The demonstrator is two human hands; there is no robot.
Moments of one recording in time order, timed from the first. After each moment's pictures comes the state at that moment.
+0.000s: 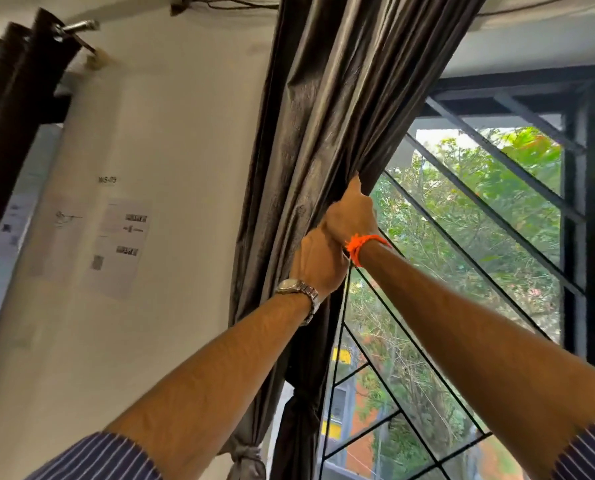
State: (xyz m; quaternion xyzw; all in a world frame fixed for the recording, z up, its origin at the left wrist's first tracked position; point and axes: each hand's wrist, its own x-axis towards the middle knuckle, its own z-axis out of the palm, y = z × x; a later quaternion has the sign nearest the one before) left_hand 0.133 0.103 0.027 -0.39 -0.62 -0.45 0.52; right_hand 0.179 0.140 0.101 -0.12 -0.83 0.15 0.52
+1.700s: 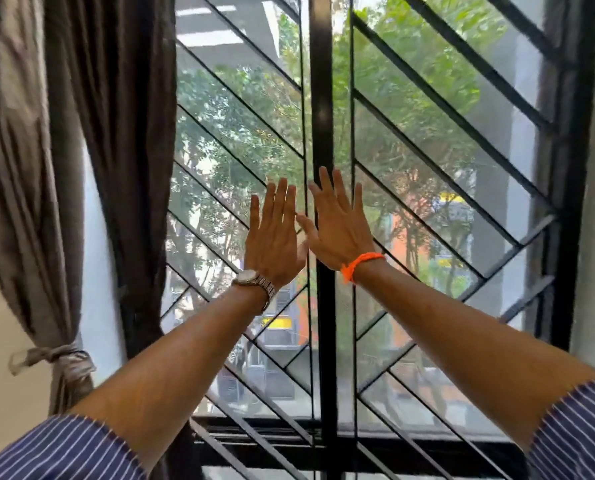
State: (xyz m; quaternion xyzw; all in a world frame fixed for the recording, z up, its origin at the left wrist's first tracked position) left_hand 0.419 0.365 -0.099 -0.45 -0.71 -0.18 0.51; right_hand 0.518 0.462 -0.083 -0.19 -0.83 -0.16 0.50
